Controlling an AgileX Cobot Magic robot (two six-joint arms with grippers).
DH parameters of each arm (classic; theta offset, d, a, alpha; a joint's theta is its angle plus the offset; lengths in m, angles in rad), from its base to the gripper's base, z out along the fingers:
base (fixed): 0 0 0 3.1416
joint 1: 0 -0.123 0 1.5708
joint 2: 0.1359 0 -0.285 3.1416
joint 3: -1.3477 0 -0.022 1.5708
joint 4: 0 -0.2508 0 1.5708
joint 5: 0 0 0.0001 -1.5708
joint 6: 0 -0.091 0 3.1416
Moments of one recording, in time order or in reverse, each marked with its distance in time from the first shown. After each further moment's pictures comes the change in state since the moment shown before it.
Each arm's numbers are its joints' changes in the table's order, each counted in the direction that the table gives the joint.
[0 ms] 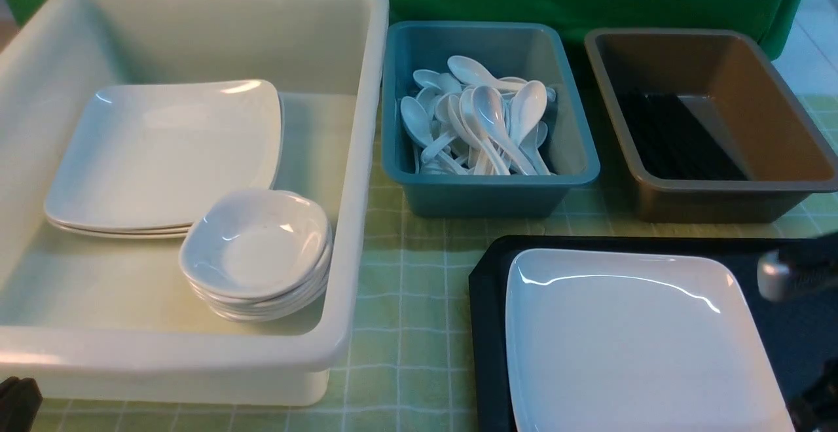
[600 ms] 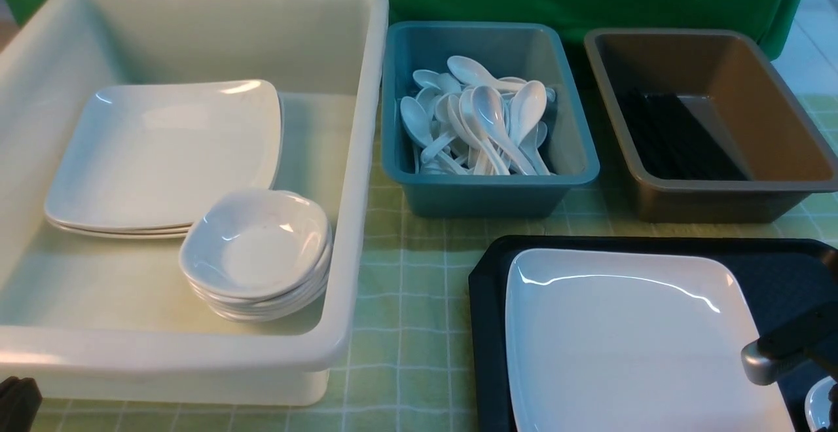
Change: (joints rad) right arm 0.010 0.115 -0.186 0.170 -0.240 0.040; left arm 0.000 0.000 0.000 0.000 0.000 0.000
